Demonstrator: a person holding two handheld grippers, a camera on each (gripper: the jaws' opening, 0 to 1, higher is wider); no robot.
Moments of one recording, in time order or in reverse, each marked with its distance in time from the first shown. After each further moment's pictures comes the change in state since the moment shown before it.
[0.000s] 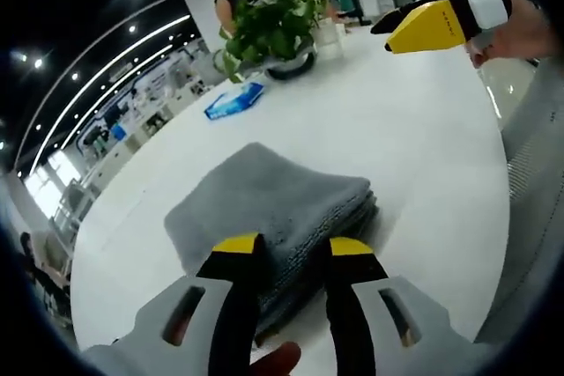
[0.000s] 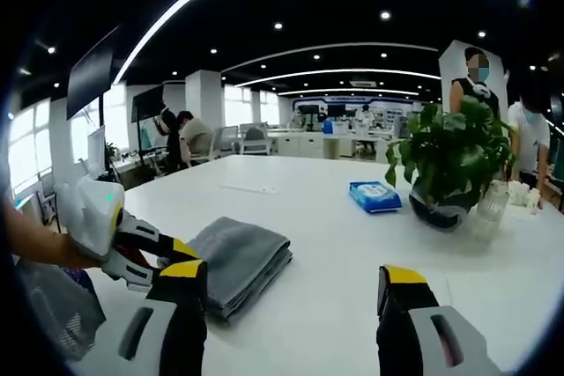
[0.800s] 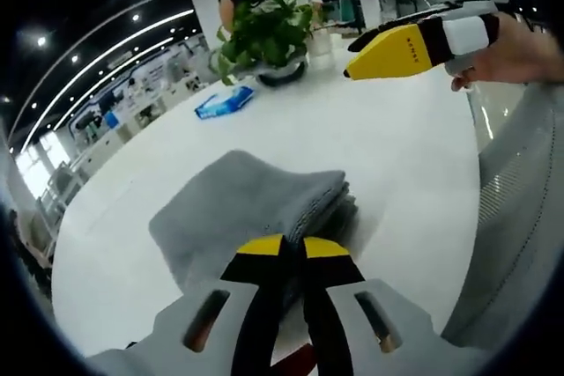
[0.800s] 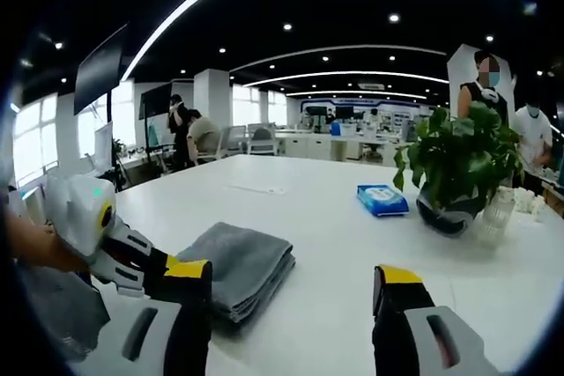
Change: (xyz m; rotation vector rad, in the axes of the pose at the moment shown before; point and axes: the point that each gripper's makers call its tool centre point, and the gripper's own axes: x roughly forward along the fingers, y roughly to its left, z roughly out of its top) left arm -0.018 -0.027 0.008 -0.106 -0.029 -0.049; right arm 0.000 0.010 0.002 -0.028 -0.004 0.033
